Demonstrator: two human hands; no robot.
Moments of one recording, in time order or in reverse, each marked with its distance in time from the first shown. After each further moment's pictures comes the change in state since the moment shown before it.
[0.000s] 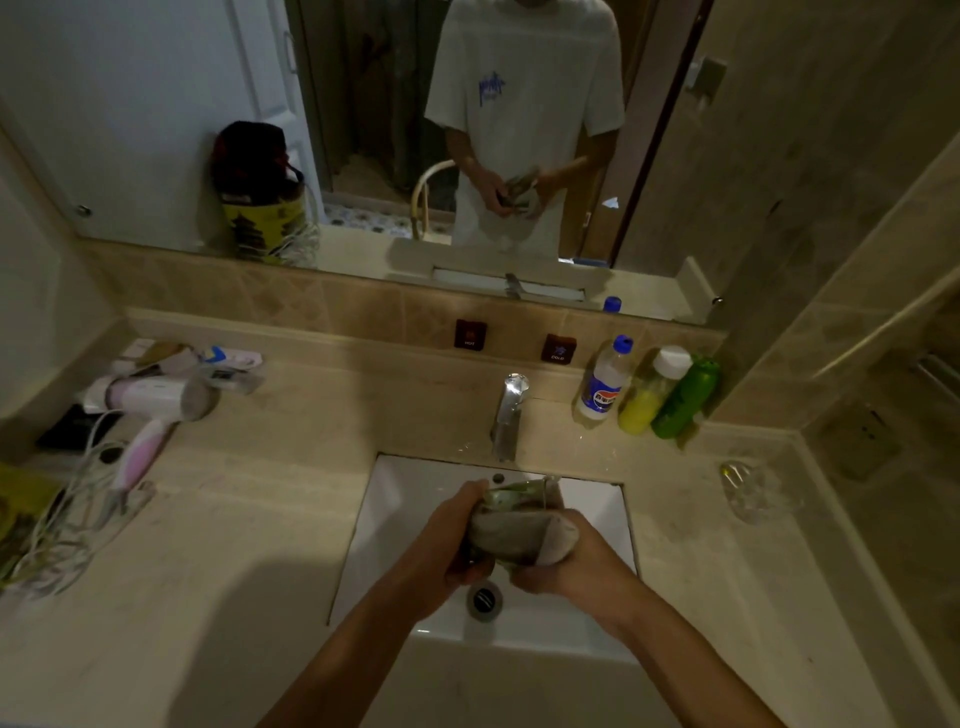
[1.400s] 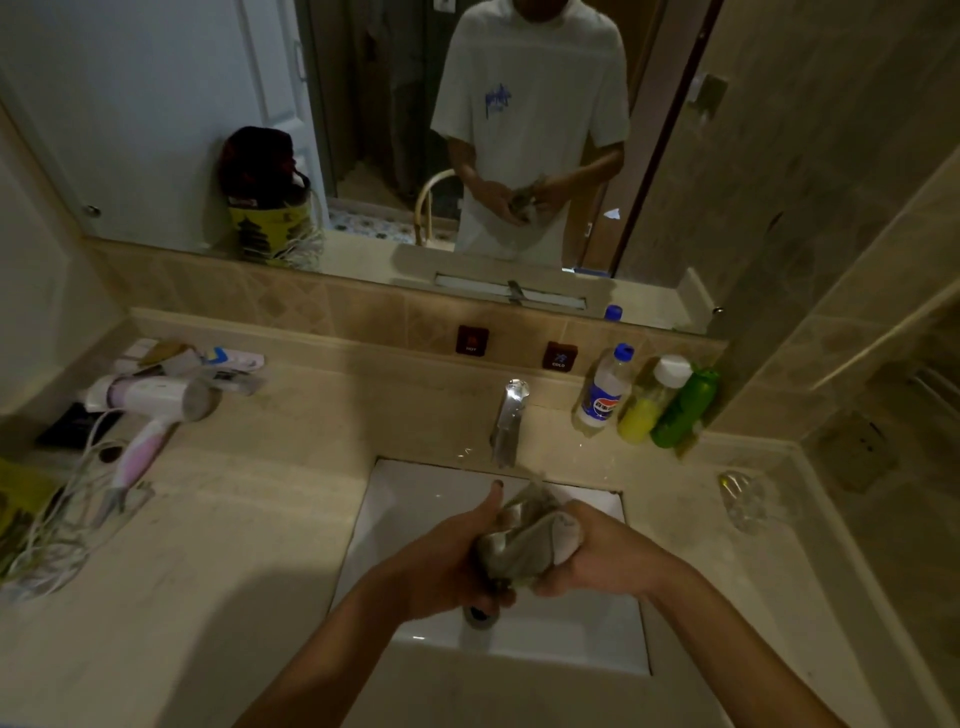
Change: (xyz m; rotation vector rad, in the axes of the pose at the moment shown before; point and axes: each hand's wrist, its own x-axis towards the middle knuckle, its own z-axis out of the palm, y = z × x) left_hand 0.007 -0.001 -0.010 -0.019 -0.398 -0.142; right_hand 0.005 -0.007 -0.036 -0.073 -0.207 -0.040
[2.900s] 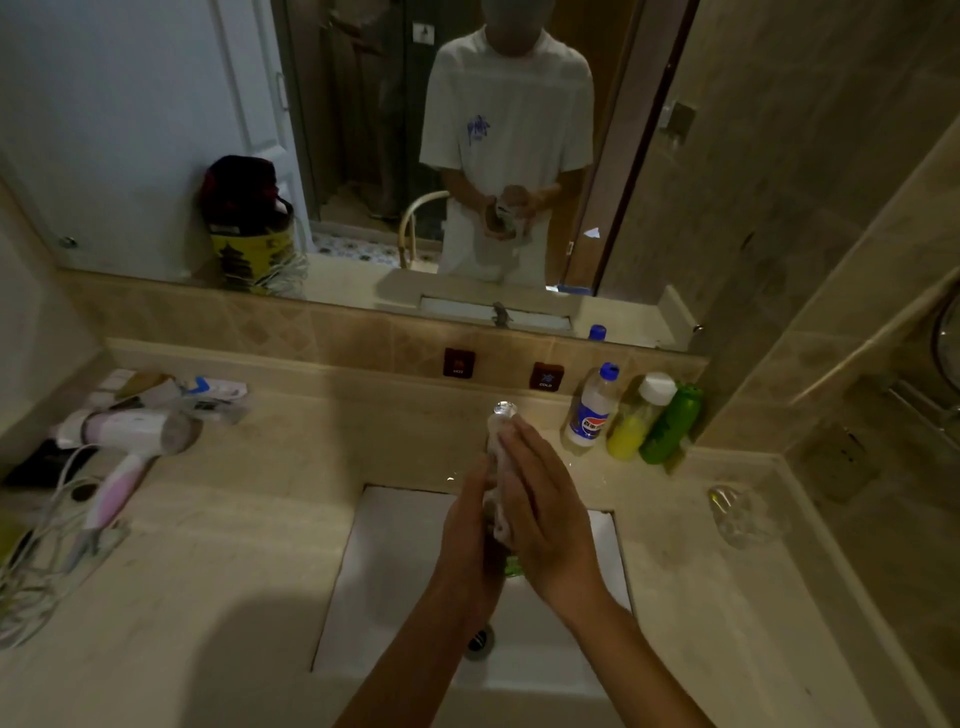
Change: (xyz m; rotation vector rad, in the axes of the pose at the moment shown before) left_hand 0.018 0.033 0.067 -0.339 0.513 0.452; right_hand 0.032 -0.037 0.034 -0.365 0.796 -0.440
